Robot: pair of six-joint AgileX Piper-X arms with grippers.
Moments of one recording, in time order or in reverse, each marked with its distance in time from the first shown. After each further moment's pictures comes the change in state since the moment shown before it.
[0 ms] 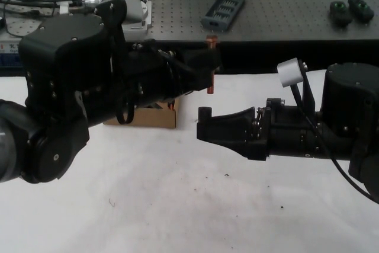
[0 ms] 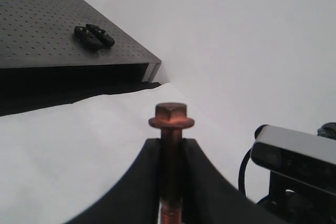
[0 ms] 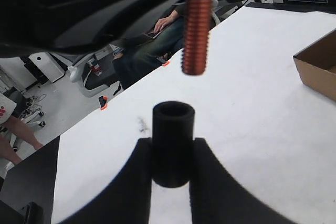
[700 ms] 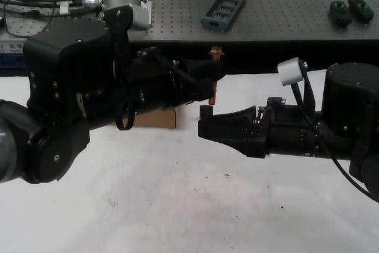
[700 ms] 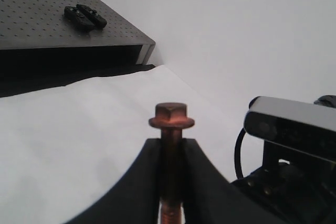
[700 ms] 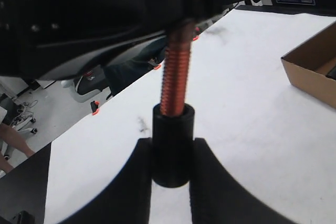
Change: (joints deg) left arm 0.0 0.0 0.0 3.0 2.6 1.9; right arm -1.2 0.0 0.0 0.0 1.7 1.4
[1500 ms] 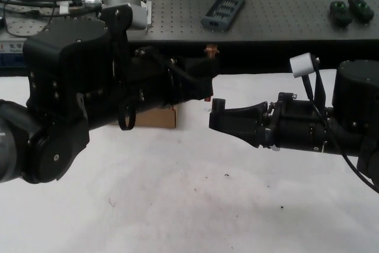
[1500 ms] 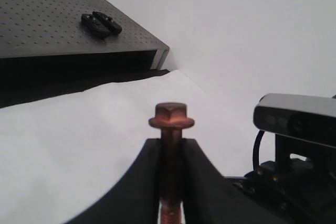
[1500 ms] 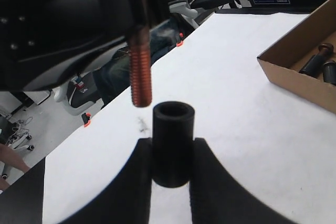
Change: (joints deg) left arm 0.0 0.1 0.0 0.4 -2.3 1.1; right arm -1.8 0.2 0.0 0.0 0.2 2.5
